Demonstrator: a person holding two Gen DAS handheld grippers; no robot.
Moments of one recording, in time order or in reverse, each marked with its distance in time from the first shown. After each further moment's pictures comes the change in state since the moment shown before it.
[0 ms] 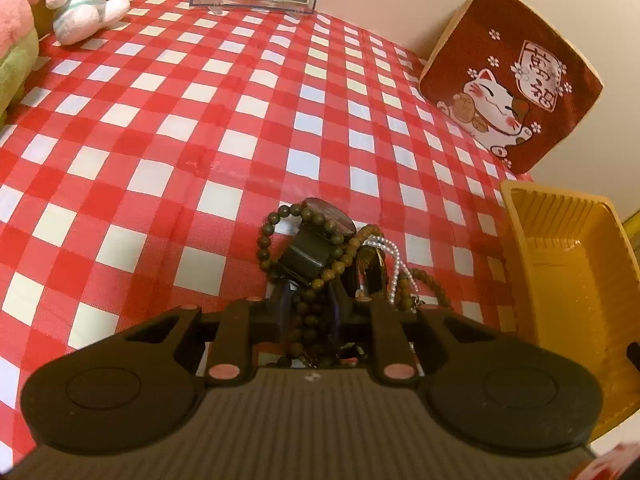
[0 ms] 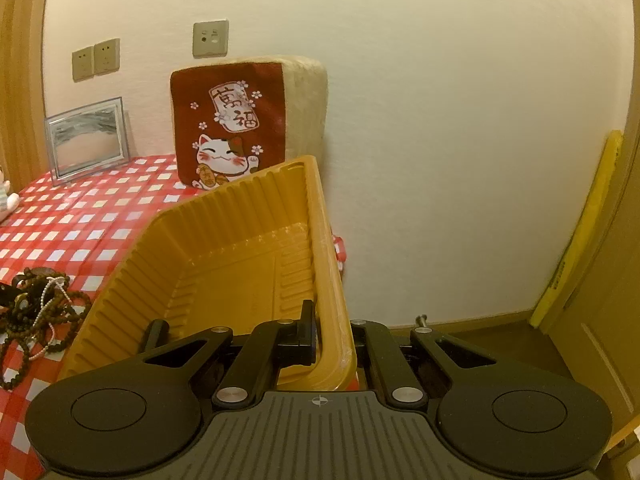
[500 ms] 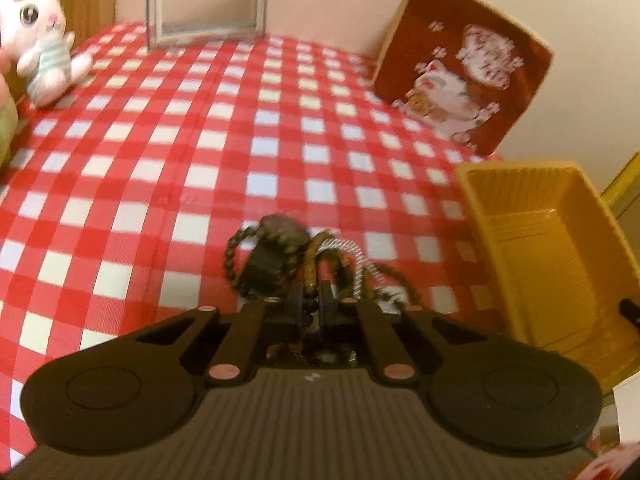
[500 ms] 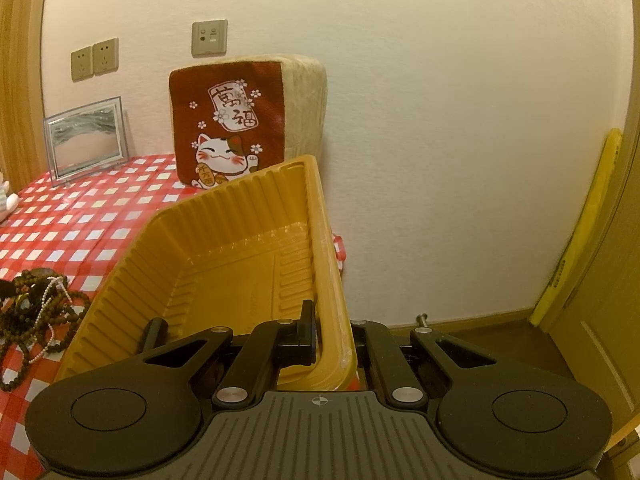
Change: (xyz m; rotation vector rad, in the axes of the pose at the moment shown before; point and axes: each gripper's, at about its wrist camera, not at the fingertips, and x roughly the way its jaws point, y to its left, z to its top) left arm -0.028 -0.032 -0.005 0.156 -0.066 -0.021; right arm 0.000 0.000 0.000 0.001 -0.001 0.000
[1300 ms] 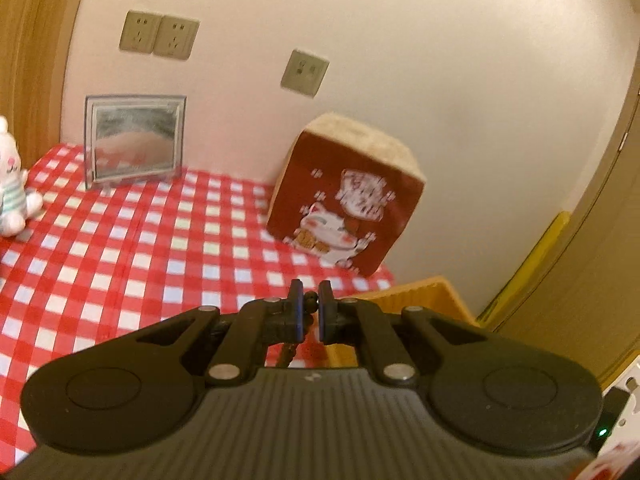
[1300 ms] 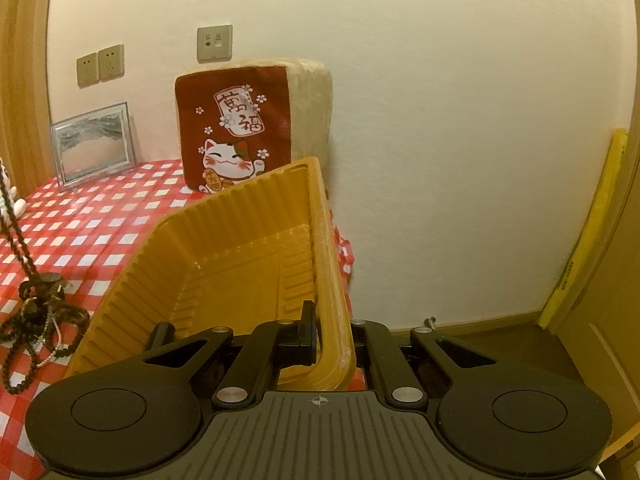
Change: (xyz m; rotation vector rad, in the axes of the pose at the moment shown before) left arm -0.110 -0.063 0.062 0.042 -0.287 -0.204; right arm -0.002 -0.002 -0.001 0.010 -0.012 0.026
